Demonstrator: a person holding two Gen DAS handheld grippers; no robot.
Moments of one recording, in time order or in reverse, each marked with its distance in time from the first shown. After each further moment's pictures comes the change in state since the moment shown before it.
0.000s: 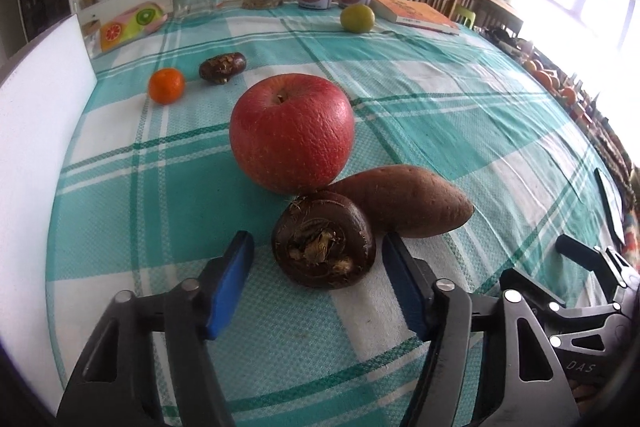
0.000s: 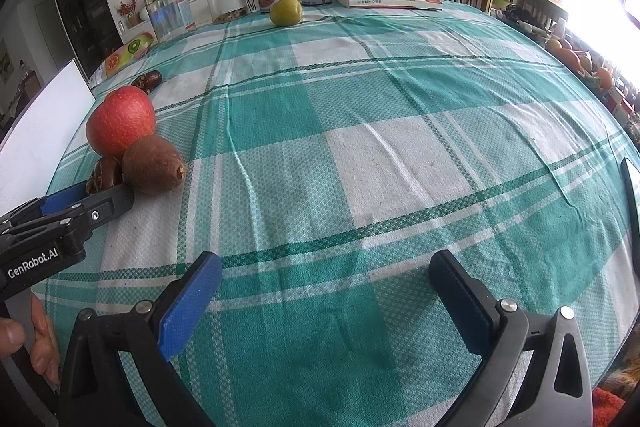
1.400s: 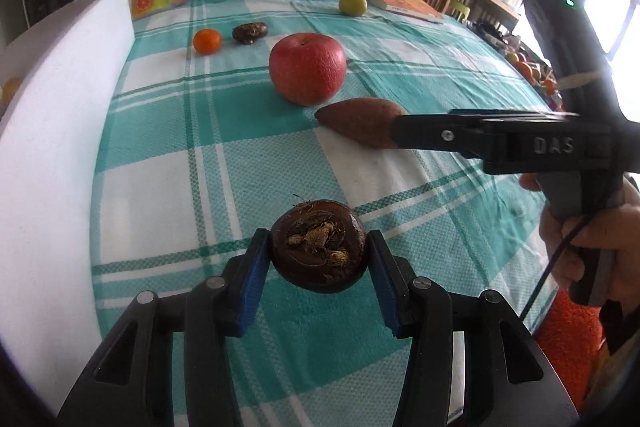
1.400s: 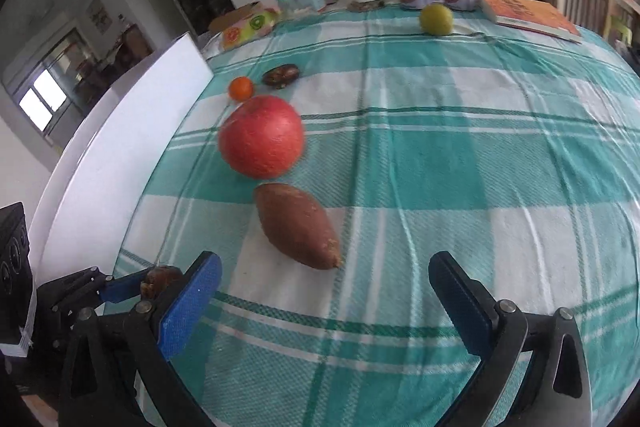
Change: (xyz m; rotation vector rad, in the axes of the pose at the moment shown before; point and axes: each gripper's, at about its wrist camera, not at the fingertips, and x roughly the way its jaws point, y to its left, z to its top) left arm -0.074 0.010 -0.055 -0.047 0.052 -0.051; right arm 0.013 0.082 0.067 -0.324 0.173 0.406
